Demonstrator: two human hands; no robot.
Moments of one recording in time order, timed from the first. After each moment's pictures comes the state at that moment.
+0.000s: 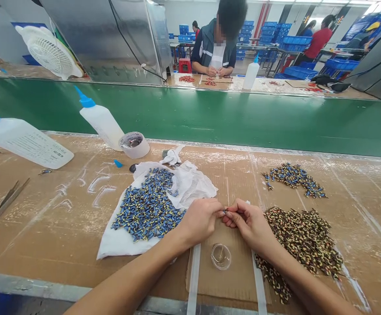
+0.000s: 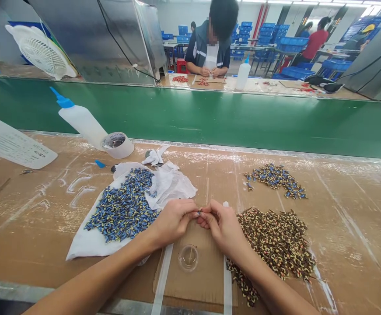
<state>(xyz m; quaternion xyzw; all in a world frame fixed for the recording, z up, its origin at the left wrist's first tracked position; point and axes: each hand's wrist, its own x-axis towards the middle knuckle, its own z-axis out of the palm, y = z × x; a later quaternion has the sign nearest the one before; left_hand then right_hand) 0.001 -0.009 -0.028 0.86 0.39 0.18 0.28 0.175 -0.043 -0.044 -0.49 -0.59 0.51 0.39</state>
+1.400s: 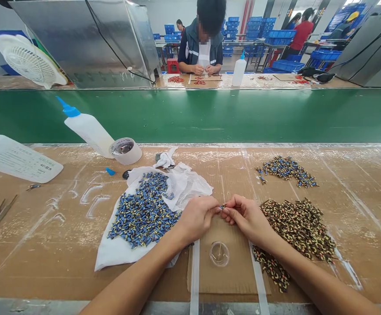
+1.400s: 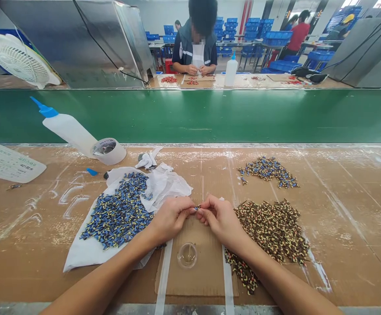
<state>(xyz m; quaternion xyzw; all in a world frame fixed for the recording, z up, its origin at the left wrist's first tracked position) 0.000 0.000 -0.026 0.87 0.37 0.17 0.28 0.178 -0.040 -0.046 -0.49 -0.55 0.54 0.41</state>
